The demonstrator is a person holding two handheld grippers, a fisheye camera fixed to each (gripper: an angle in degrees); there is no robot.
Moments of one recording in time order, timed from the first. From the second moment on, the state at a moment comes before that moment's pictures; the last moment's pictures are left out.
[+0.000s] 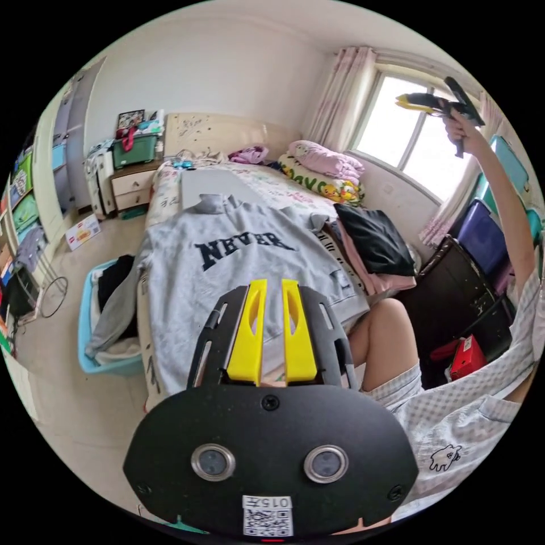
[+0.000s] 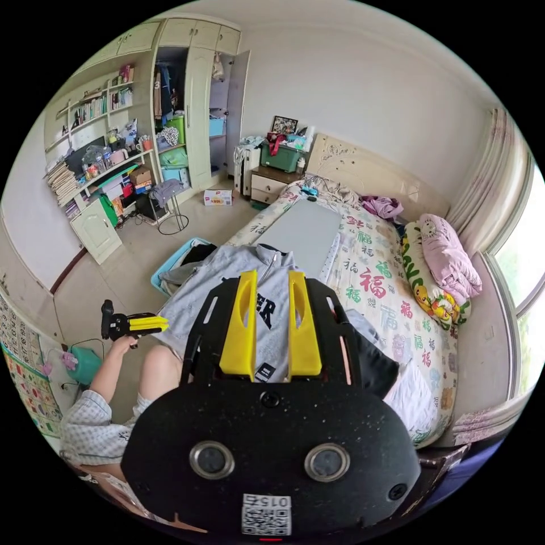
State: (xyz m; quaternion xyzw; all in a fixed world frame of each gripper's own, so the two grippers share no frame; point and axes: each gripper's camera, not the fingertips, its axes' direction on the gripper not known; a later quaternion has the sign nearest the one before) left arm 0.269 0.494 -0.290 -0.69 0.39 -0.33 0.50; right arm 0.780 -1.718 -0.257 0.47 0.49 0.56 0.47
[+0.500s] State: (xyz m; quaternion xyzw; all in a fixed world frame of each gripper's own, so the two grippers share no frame) left arm 0.555 0.570 -0.260 -0.65 0.58 -0.32 0.38; right arm 1.182 -1.356 -0.119 0.53 0.23 0.73 0.36
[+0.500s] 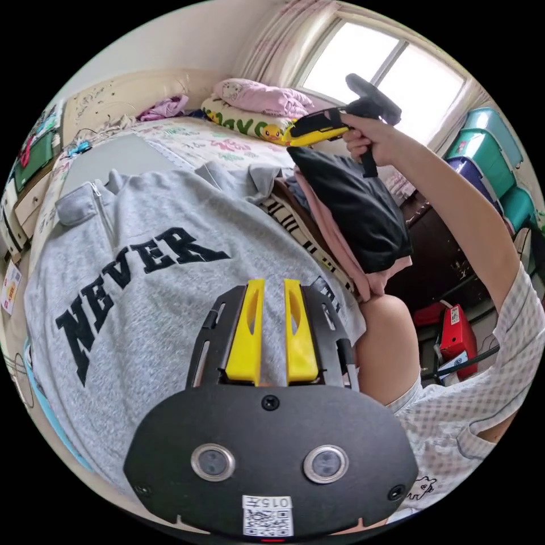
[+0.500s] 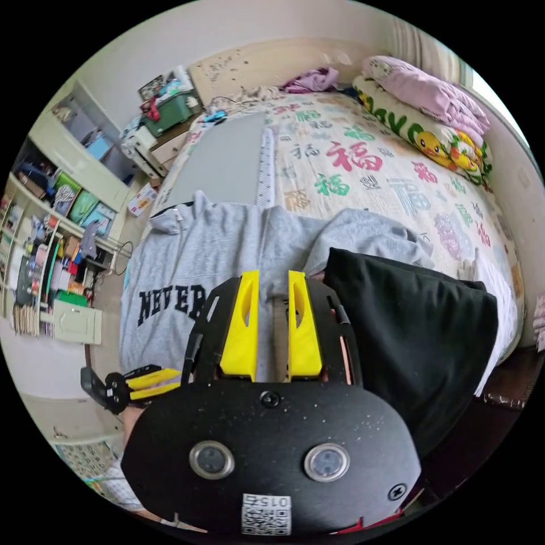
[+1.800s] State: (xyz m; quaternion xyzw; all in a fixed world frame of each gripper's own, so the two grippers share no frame) left arm 0.552 0.682 -0.246 -0.68 0.50 -0.43 0.31; right arm 1.173 -1.274 0.113 0.71 0.18 0.62 0.28
